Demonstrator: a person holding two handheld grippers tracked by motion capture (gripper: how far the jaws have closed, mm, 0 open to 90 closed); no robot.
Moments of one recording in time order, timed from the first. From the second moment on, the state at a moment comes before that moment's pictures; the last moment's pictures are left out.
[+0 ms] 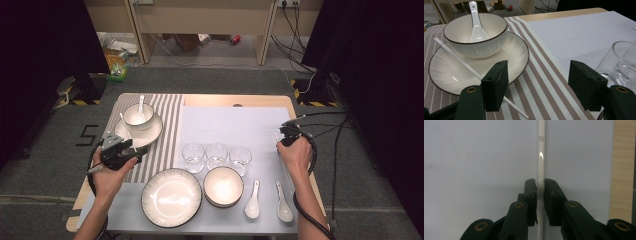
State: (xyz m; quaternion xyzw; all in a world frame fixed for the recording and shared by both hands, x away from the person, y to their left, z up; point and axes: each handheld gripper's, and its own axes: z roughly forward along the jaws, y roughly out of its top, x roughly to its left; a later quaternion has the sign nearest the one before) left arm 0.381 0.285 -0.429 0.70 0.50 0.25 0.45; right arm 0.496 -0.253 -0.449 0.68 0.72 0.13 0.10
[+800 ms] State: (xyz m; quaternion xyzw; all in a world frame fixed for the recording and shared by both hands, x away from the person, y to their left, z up) left arm 0.381 0.286 -0.428 0.70 0.50 0.26 0.45; right arm 0.488 -0.253 -0.448 0.68 0.73 0.05 0.04
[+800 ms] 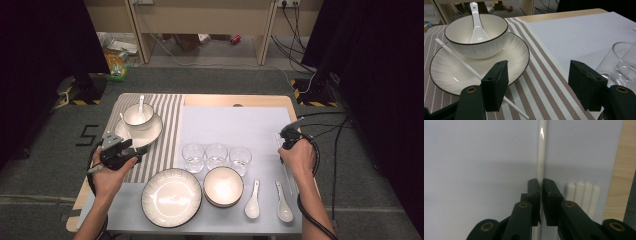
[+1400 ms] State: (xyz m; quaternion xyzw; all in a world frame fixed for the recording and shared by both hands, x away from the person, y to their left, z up) left arm 0.382 0.284 -0.425 0.70 0.50 0.25 0.46; right arm 0.476 -0.258 -0.428 0.67 0.73 0.10 0.04
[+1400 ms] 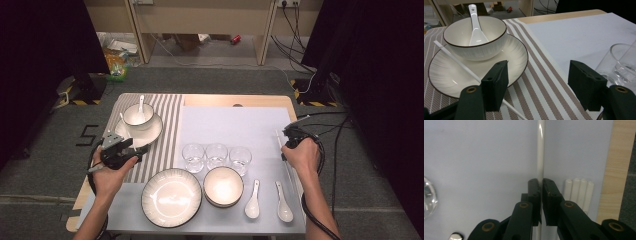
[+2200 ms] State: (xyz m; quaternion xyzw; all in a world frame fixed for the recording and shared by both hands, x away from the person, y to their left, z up) left arm 0.394 0.264 -0.399 0.69 0.47 0.24 0.49; right arm 0.432 -0.232 -0.369 0.62 0.74 0.24 0.13
